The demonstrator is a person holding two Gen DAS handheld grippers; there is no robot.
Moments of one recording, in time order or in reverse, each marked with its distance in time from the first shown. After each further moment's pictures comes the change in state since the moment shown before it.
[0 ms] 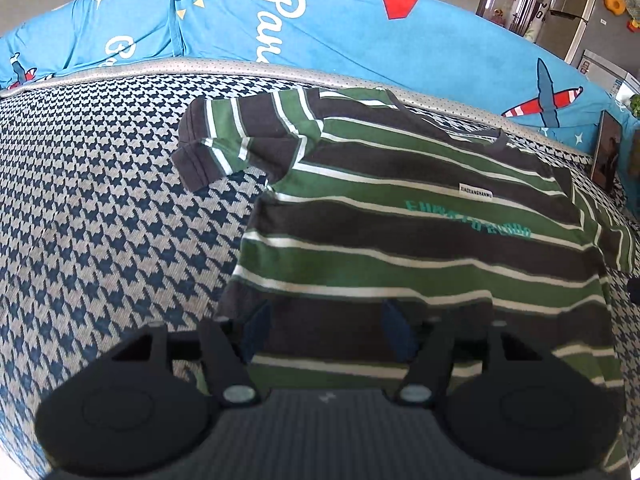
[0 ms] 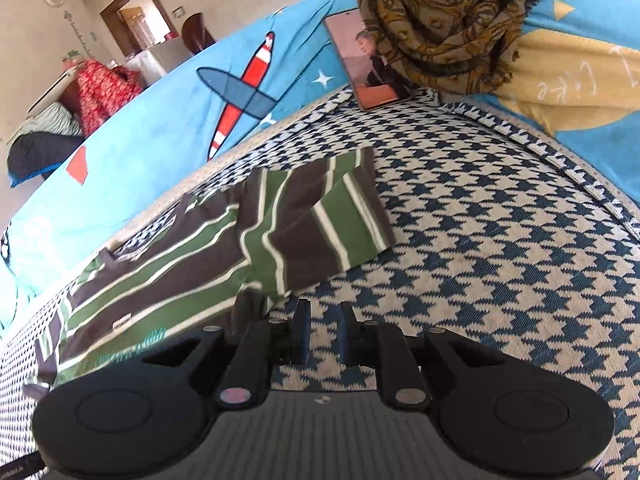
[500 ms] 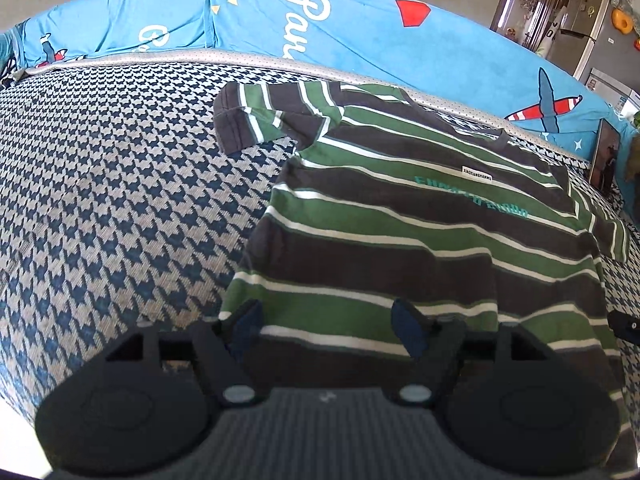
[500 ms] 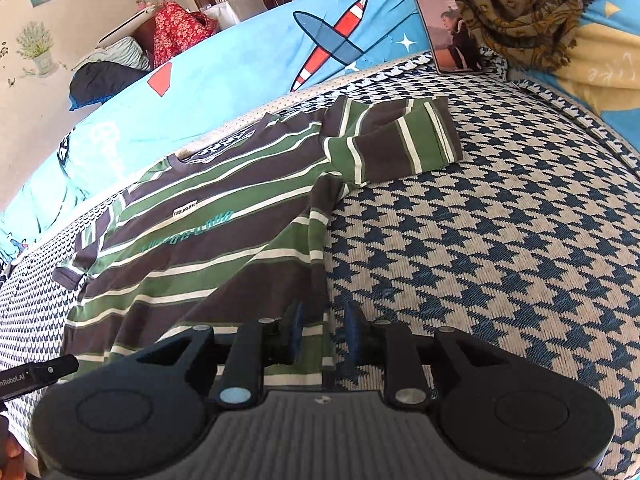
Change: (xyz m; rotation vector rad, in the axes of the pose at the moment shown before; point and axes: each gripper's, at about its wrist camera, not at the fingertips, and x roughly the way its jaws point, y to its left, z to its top) left arm -0.028 0.015 -0.043 -0.055 -0.050 0.023; right arm -0.028 0.028 -0.068 -0.180 0.050 0.124
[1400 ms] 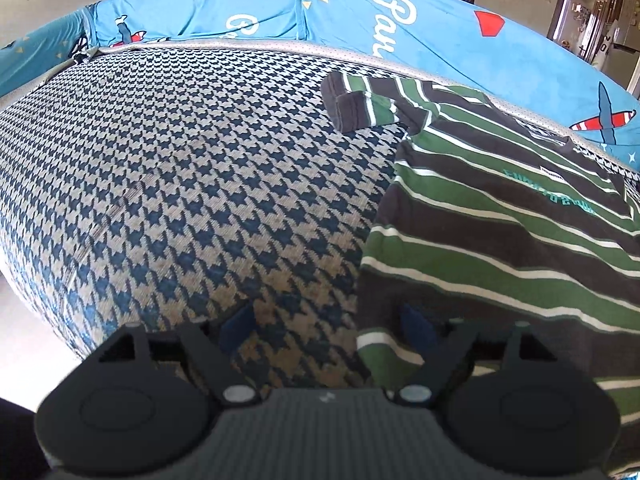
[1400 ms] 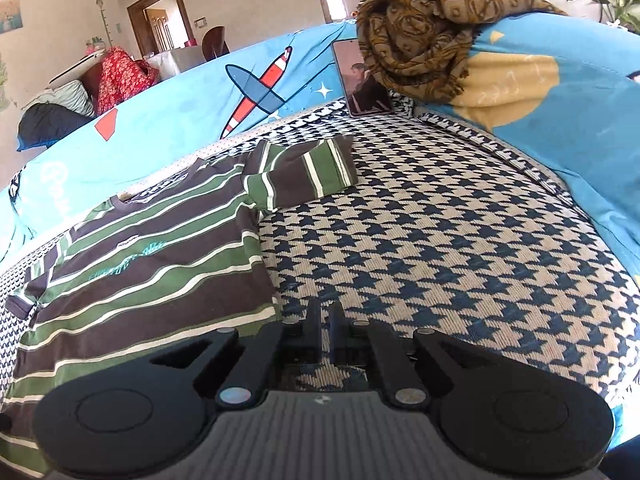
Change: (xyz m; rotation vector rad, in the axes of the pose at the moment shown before) left arm -0.029 0.056 -0.028 -0.096 -0.011 0.157; right arm -0.040 -0.015 -0.035 0.079 -0.165 -0.189
